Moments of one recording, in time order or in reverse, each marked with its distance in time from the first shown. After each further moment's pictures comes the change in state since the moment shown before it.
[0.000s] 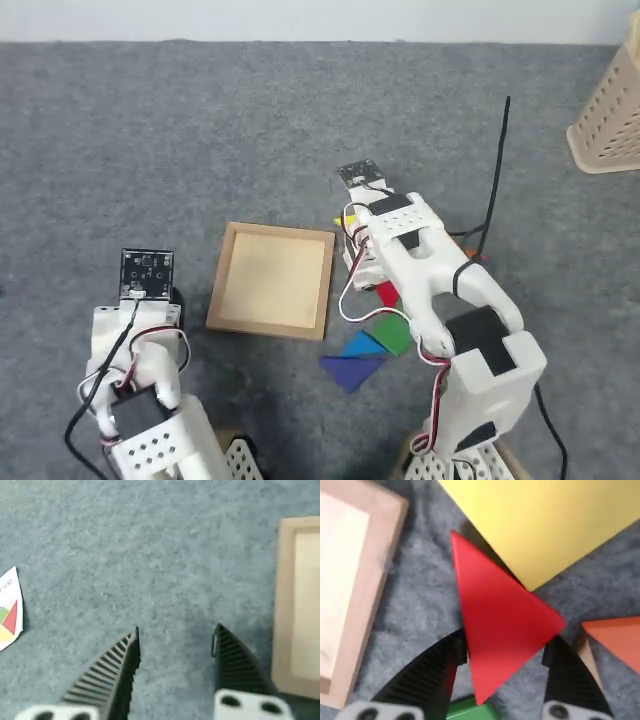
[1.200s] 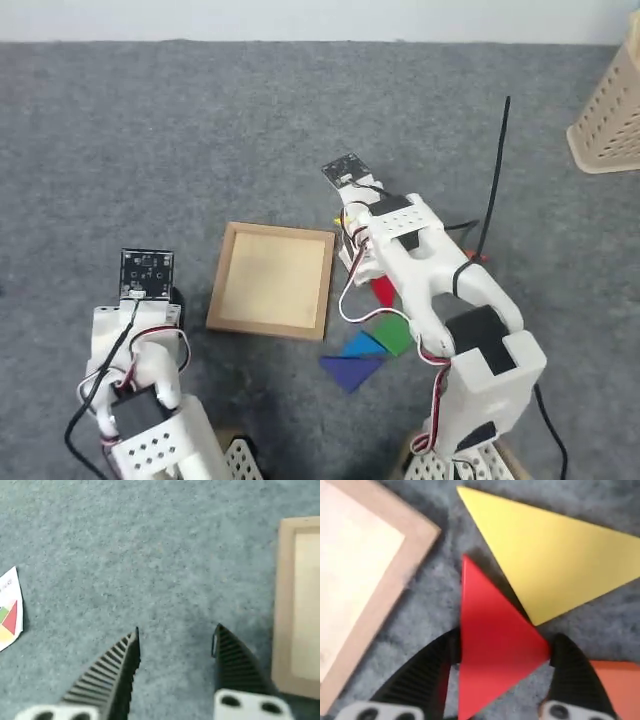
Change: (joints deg) left arm 0.0 0.0 0.0 0.0 0.0; right arm -0.1 1.2 0.3 -5.5 9.8
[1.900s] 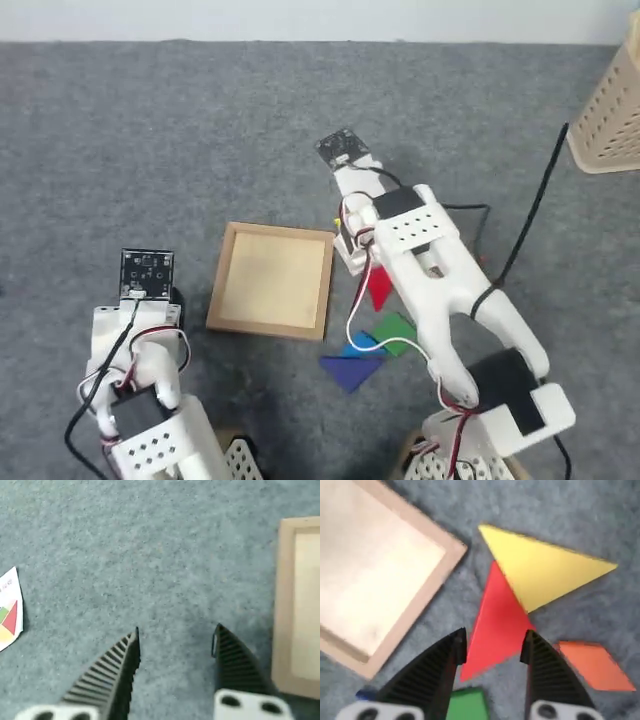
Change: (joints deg) left arm 0.0 0.0 0.0 0.0 0.0; right arm -1.8 -15.8 -0.6 8.5 -0.3
